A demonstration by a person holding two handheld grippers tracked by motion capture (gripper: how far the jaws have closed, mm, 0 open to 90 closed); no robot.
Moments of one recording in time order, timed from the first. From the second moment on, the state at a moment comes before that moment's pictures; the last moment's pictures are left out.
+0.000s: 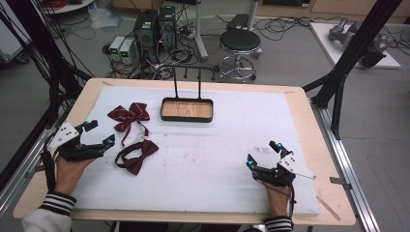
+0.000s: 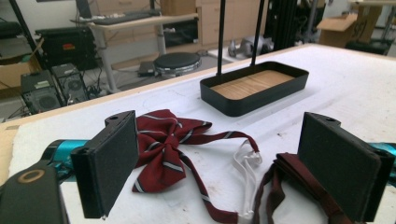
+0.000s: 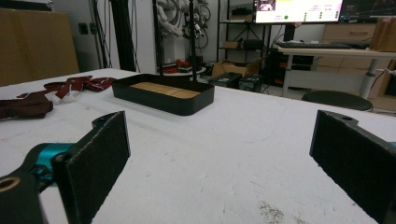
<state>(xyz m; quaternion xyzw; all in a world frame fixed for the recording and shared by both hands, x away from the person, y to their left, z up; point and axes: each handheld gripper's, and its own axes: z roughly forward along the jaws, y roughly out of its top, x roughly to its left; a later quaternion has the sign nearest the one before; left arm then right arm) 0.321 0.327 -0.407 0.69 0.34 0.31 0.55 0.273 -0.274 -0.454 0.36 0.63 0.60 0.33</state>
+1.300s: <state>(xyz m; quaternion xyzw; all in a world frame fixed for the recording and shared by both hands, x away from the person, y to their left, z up) 0.445 0.303 -0.384 0.85 0.35 0.19 0.36 0.273 -0.274 -0.454 0.36 0.63 0.60 0.33</state>
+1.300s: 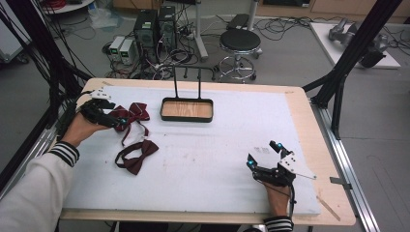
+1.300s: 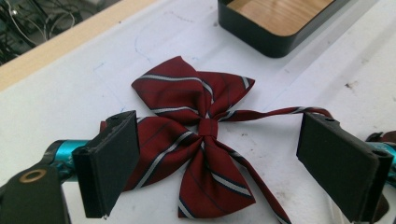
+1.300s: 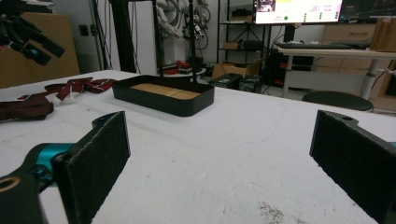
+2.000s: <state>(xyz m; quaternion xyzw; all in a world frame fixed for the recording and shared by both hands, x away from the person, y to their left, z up) 0.475 0.292 -0.405 0.88 0.37 0.16 0.26 0.273 -0.274 -0.454 0.36 0.63 0.60 0.33</state>
